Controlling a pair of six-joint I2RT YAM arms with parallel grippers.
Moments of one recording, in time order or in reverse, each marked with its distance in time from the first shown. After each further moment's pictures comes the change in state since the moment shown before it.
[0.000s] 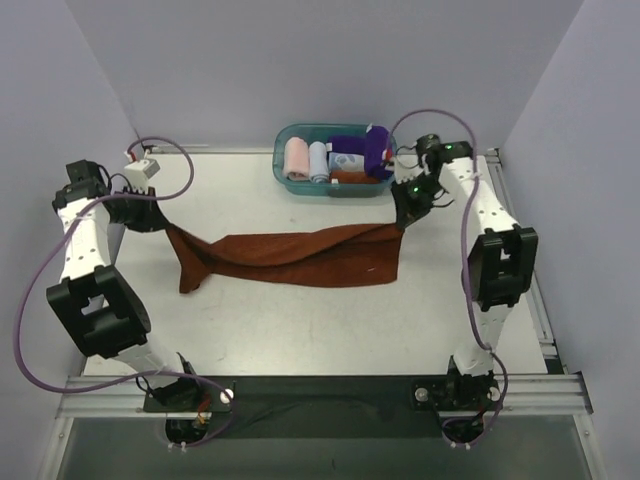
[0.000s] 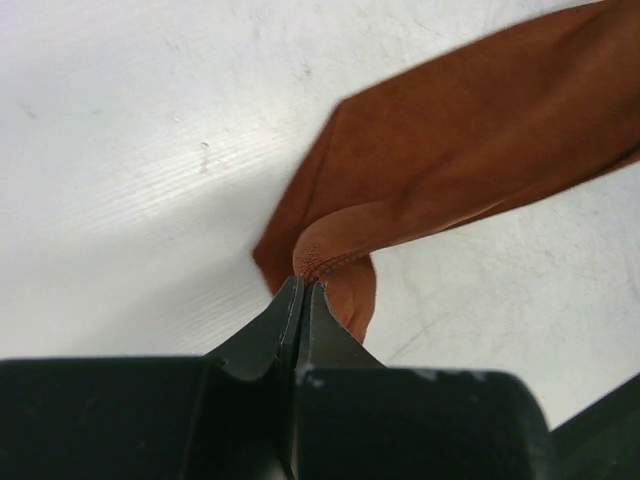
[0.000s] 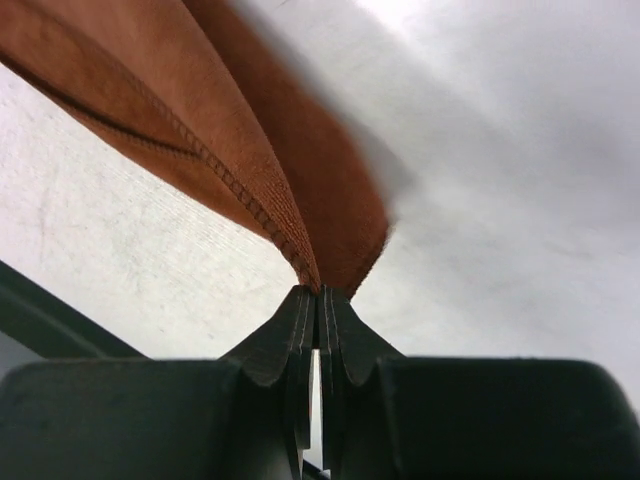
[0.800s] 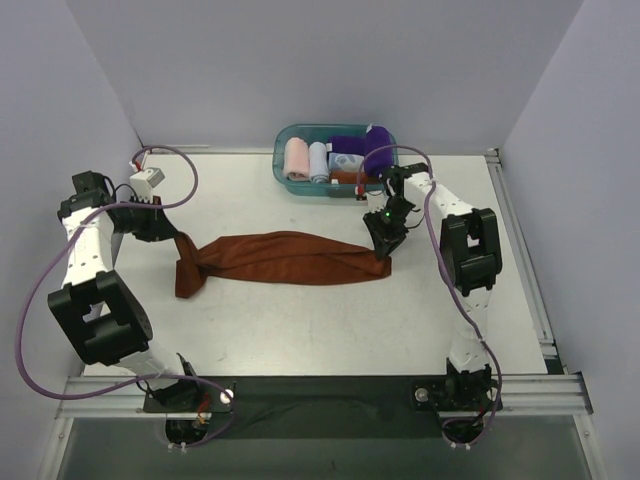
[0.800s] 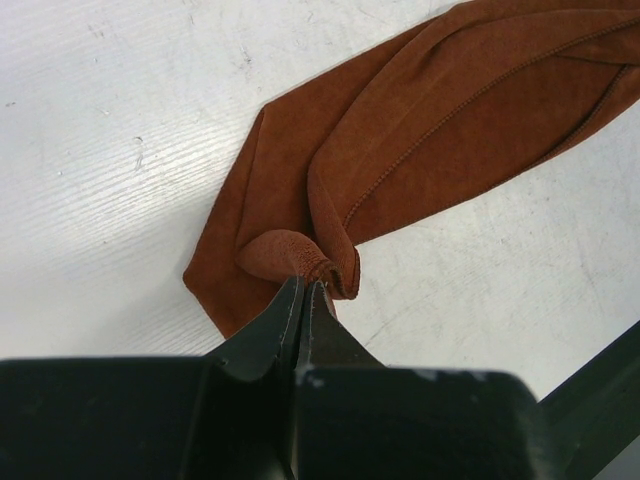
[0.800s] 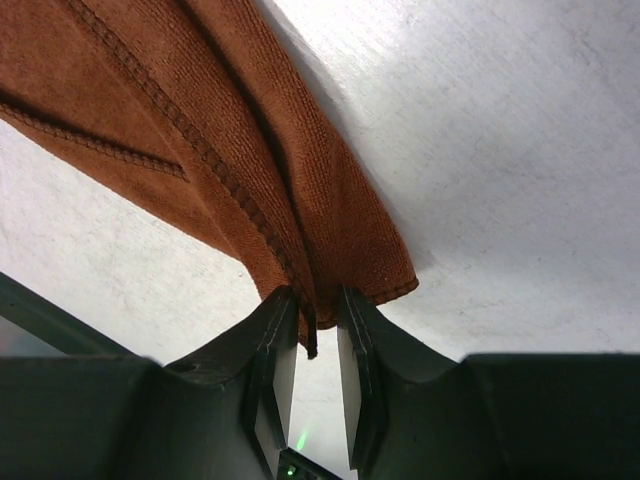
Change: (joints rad) left arm 0.000 -0.035 -0.074 0.008 0.069 0.002; right arm 0.079 0.164 -0.060 0.049 0.007 0.028
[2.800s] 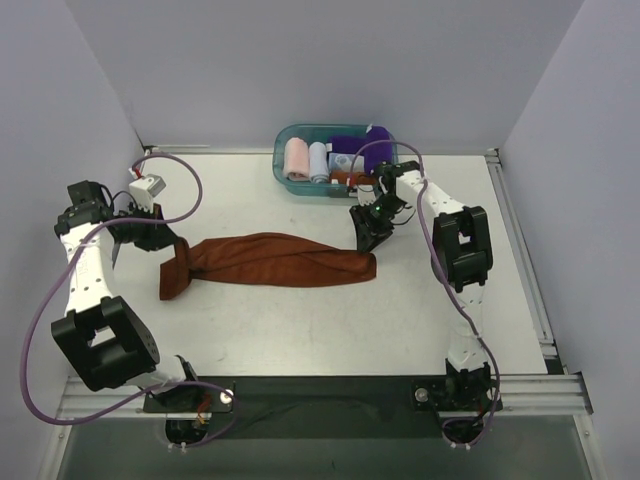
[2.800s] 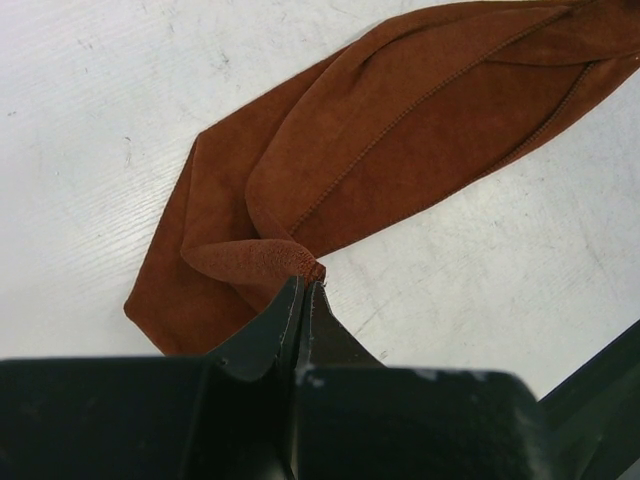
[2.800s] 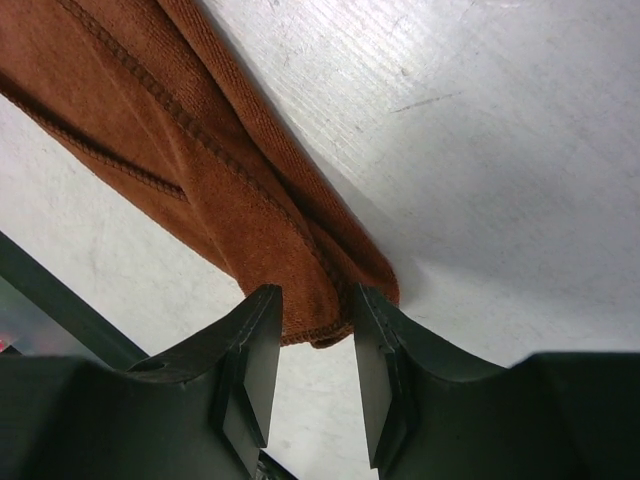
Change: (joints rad) left arm 0.014 -0.151 -0.098 -0.004 0.026 0.065; right arm 0.026 0.069 0.095 0.054 -0.143 0.076
